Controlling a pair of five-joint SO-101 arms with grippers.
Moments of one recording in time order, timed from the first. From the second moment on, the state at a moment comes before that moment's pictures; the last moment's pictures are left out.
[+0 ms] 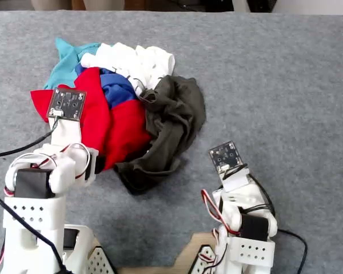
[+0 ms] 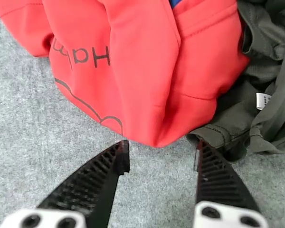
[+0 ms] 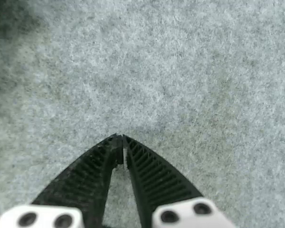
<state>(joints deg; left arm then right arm) -1.4 -58.5 42.8 81.7 -16.2 5.5 -103.6 96.7 74.2 19.7</state>
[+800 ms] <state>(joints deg) -1.4 -57.8 42.8 81.7 -16.2 5.5 -103.6 96.7 74.2 19.7</state>
